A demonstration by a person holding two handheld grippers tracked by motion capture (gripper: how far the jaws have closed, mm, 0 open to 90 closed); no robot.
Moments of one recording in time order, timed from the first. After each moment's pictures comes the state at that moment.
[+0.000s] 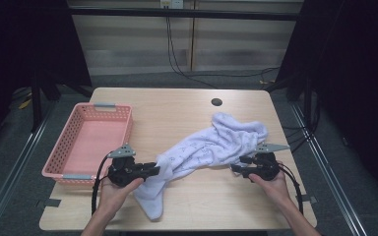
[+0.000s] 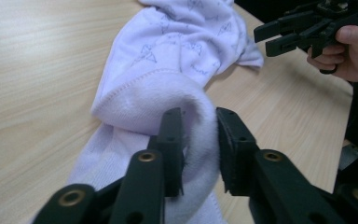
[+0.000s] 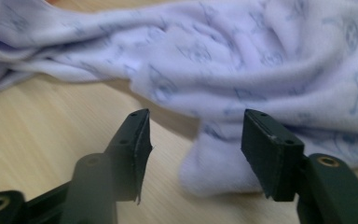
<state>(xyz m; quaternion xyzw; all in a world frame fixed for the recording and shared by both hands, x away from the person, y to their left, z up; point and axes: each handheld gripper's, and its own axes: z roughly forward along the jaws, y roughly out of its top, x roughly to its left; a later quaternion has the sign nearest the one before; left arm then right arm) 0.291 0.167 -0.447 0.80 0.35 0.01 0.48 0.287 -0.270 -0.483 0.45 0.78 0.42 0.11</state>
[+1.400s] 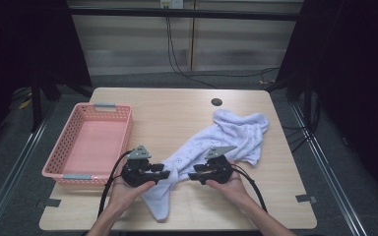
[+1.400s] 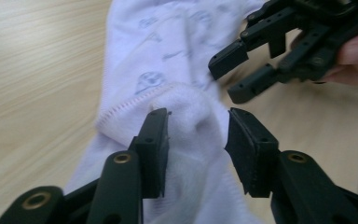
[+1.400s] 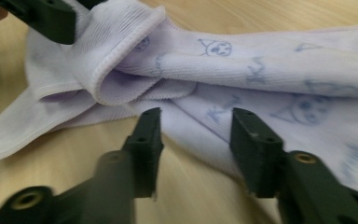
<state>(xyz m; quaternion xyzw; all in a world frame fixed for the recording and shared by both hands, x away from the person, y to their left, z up) 0.300 0.138 -0.462 0.84 0.32 0.04 0.43 0.303 -0.142 -0.498 0.33 0.84 0.43 0.03</state>
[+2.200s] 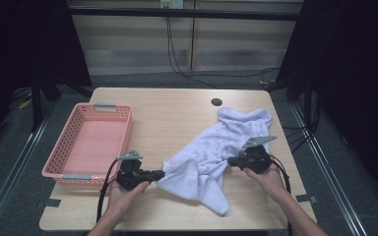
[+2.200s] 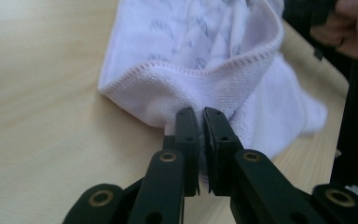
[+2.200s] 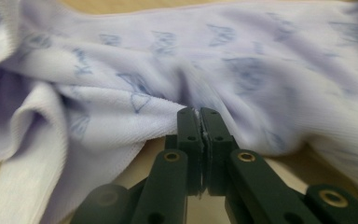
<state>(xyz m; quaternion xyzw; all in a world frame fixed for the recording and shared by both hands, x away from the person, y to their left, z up) 0.290 0.149 -0.479 0.80 0.38 -0.06 0.46 0.306 -0.250 -0.465 0.40 0.83 0.38 0.09</state>
